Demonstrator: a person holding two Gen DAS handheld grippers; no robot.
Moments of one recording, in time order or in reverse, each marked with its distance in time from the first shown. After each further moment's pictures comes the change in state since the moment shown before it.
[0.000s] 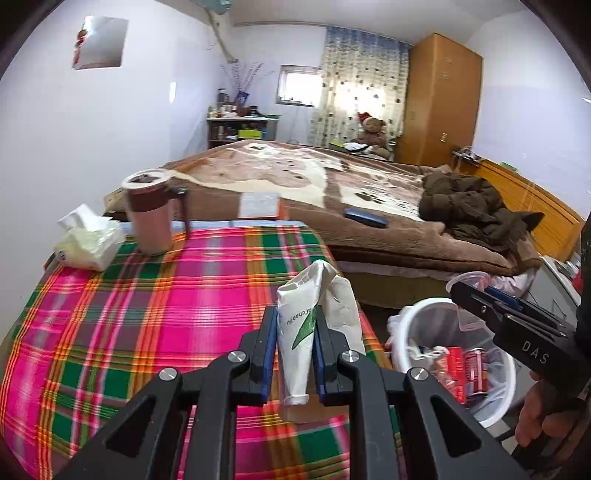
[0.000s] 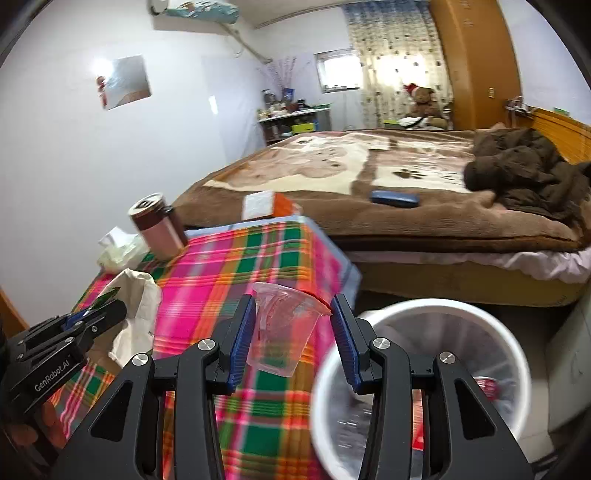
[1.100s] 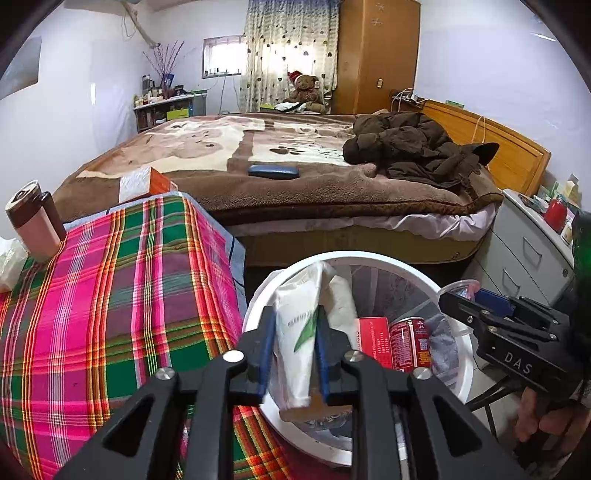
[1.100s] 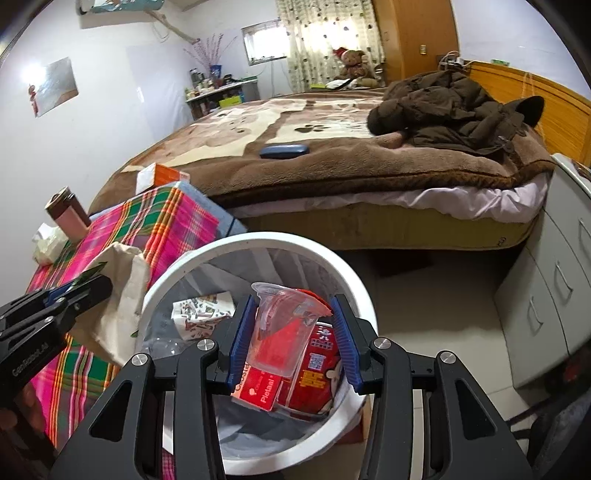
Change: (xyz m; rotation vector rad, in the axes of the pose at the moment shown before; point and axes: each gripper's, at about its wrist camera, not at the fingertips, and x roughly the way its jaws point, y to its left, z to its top) left arm 0.060 -0.155 -0.023 0.165 0.142 -0.146; right arm -0.008 -0.128 -0.041 0.089 0.137 -0.171
